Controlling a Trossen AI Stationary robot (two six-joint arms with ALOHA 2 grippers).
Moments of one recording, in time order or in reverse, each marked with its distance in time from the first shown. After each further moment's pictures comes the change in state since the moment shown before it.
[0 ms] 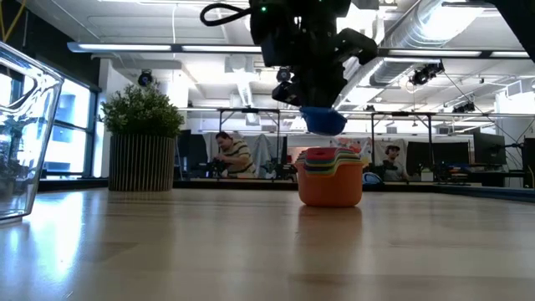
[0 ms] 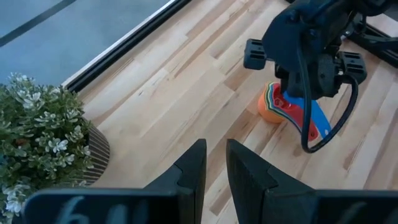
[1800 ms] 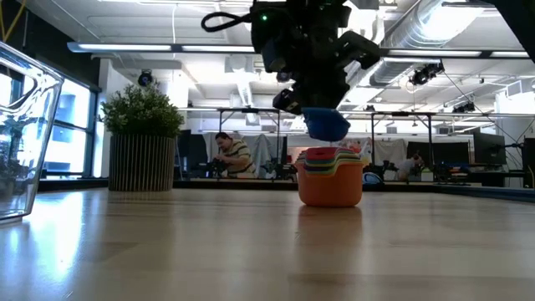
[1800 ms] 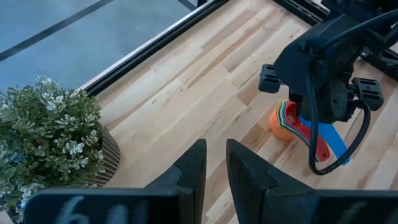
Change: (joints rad) left arm 0.000 0.001 0.000 0.000 -0.079 -0.050; right arm -0.007 -0.001 -0.053 0.046 -0.074 0.001
